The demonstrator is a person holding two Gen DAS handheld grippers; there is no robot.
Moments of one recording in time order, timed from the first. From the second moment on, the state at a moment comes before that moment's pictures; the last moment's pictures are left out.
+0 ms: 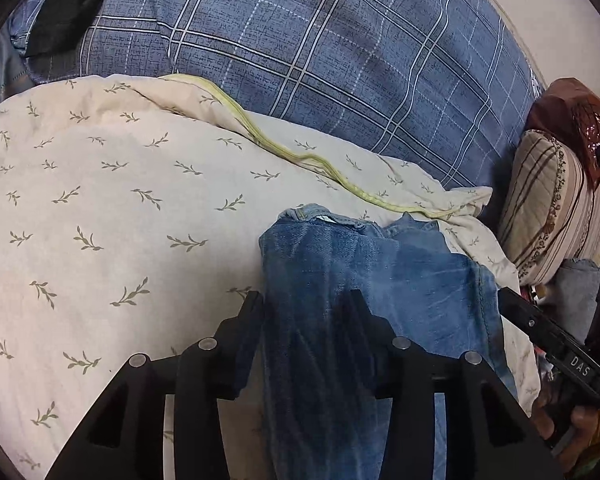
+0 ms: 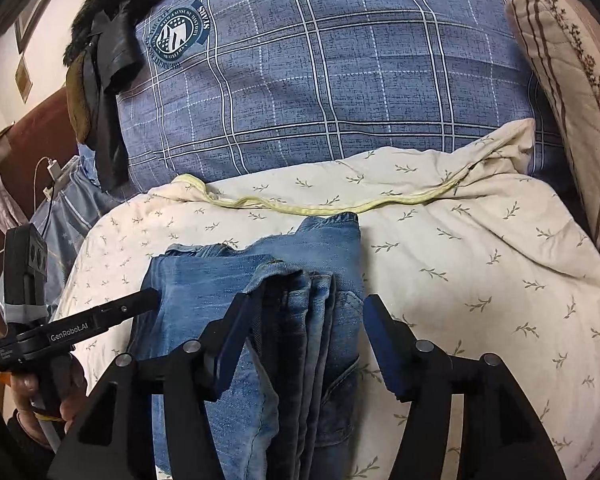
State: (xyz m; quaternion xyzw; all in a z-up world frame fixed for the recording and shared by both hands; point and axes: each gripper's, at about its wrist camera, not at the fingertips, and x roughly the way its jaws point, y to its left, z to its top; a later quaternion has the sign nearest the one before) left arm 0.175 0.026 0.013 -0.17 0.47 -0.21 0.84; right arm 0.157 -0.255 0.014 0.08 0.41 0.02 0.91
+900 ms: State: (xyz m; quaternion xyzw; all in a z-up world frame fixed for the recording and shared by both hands) left arm 0.170 0.023 0.015 -0.14 0.45 -0.22 0.85; right arm 0.168 -0.249 -0.016 0.06 0.49 0.00 0.87
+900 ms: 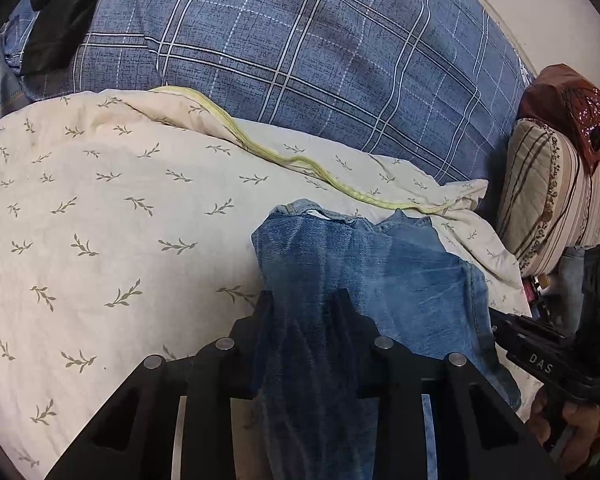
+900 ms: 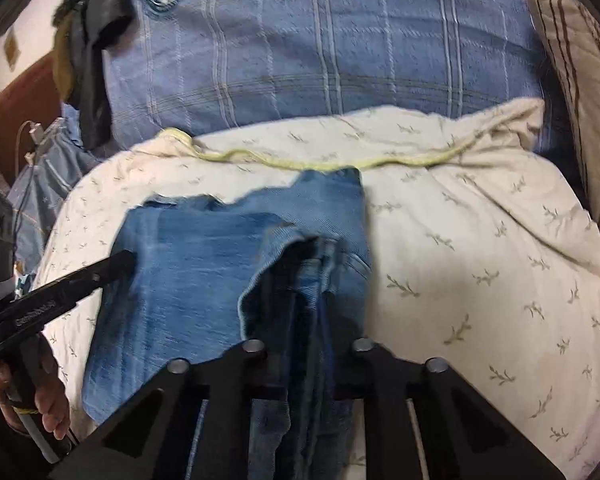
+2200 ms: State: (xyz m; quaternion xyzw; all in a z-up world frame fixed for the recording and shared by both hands) left arm 0.169 0.046 -0.006 -0.22 0.53 -0.23 0.79; right arm 0.145 -0.295 -0.028 0.25 0.50 0.06 0.83
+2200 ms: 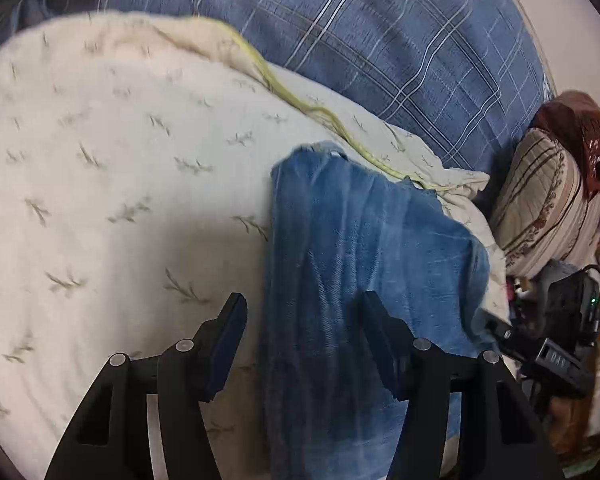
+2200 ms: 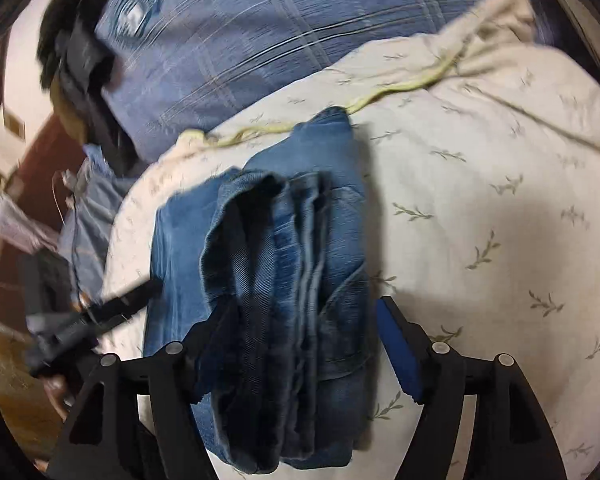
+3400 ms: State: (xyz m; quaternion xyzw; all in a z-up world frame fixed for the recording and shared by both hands) left arm 0.120 0.040 0.028 -0.12 0.39 -0.13 0.90; right arm 0.114 -0.268 -0.009 0.24 0.36 0.08 0.90
